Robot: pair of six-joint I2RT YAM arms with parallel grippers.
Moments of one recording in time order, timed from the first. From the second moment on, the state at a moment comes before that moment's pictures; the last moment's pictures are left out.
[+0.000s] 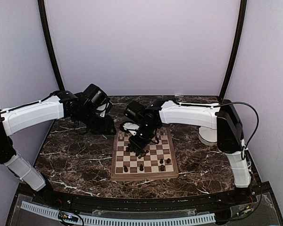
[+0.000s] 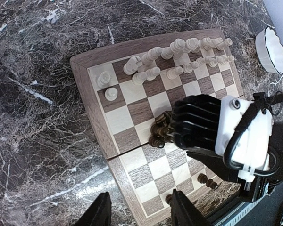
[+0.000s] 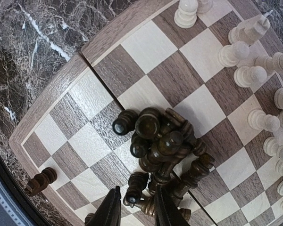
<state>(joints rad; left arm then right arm) -0.71 1.51 1.27 -0.82 0.10 -0.52 1.01 2.19 1.88 -0.95 -0.14 0.08</state>
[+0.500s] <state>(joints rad) -0.70 1.48 1.23 -0.83 0.09 -0.51 1.02 2.23 1.92 -0.99 -0.16 0.10</state>
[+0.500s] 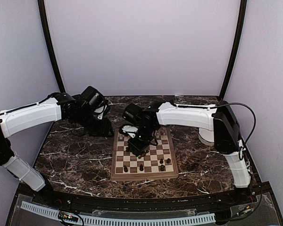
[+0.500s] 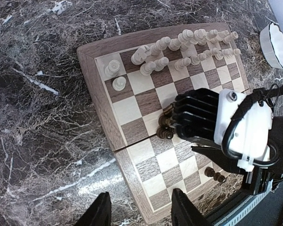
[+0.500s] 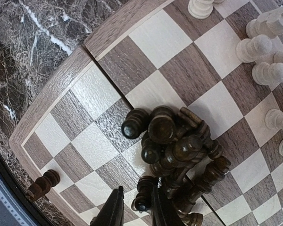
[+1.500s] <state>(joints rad) -0.70 1.42 1.16 -0.82 0.11 -0.56 1.05 2.04 1.82 -1.01 -0.08 0.11</state>
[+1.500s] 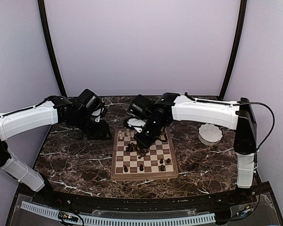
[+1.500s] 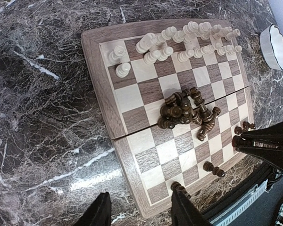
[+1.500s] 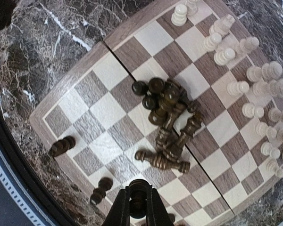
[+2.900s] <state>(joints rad) -0.70 1.46 1.16 -0.77 0.16 -0.61 1.07 1.93 1.47 -0.90 -0.03 0.18</state>
